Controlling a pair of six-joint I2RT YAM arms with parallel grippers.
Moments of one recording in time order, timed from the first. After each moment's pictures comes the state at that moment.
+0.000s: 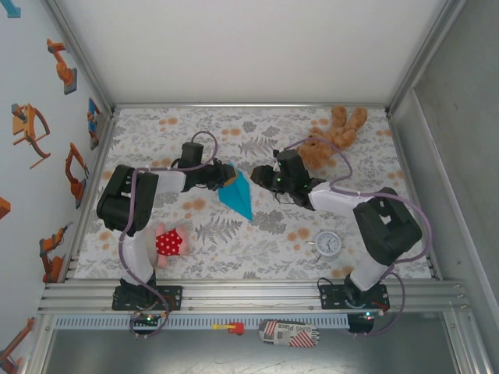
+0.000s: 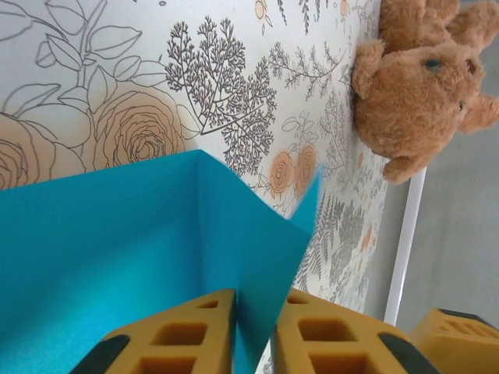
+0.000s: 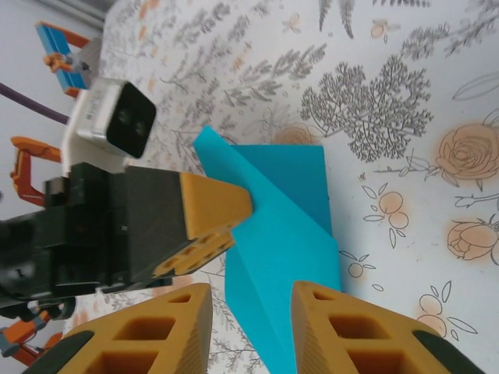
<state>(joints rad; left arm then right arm) -0.40 1.95 1.01 0.16 0.72 -0.90 0.61 1.65 0.88 0.20 -0.25 0.88</state>
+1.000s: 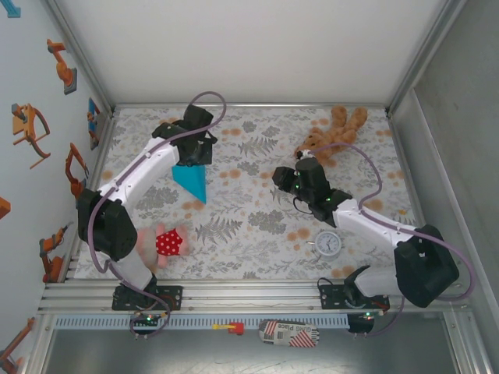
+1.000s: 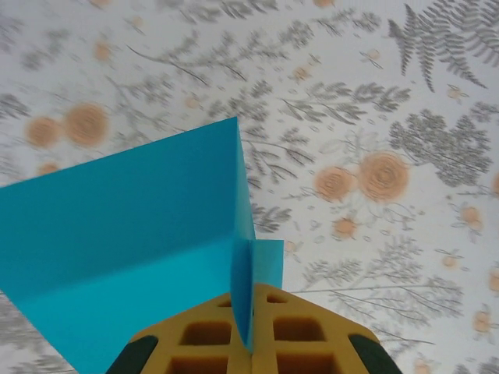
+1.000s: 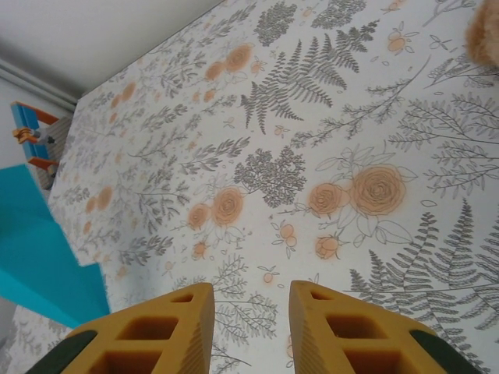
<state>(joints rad) -0.54 1.71 1.58 -0.99 -0.30 -0.37 0.61 1.32 0.74 0.05 0.03 0.79</state>
